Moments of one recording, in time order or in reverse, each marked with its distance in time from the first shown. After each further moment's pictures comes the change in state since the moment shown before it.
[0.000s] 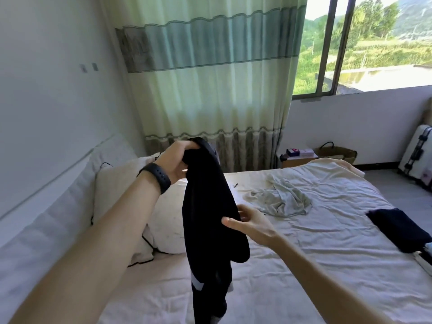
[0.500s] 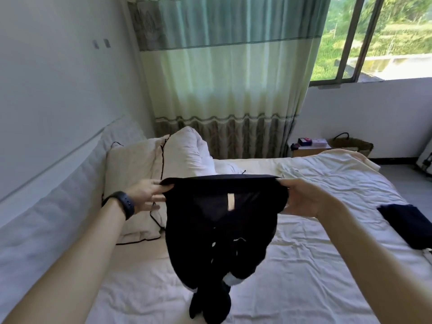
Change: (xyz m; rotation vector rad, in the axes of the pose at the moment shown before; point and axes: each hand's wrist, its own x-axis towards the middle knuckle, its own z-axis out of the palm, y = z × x) left_hand -0.030 -0.121 -0.115 0.257 0.083 -0.303; right_hand 0.010 -0.014 -0.081 0.555 0.006 0.415
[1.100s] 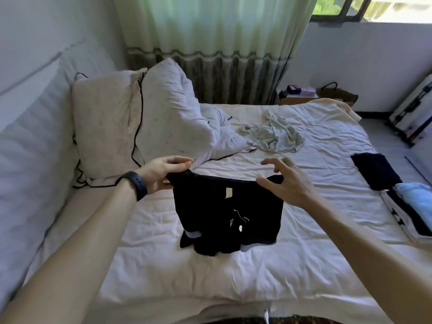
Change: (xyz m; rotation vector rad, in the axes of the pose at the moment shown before) left_hand 0.015 -0.097 0.069 -0.136 -0.289 -0.054; right_hand -0.017 0.129 -0.010 -1.313 0.402 -0.404
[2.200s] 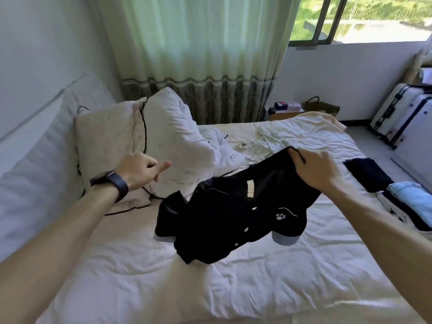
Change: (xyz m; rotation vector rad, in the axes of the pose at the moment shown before) left_hand -0.042 0.051 -0.099 1.066 0.470 0.490; right_hand 0.014 -0.040 -0.057 -0.197 0.420 0.005
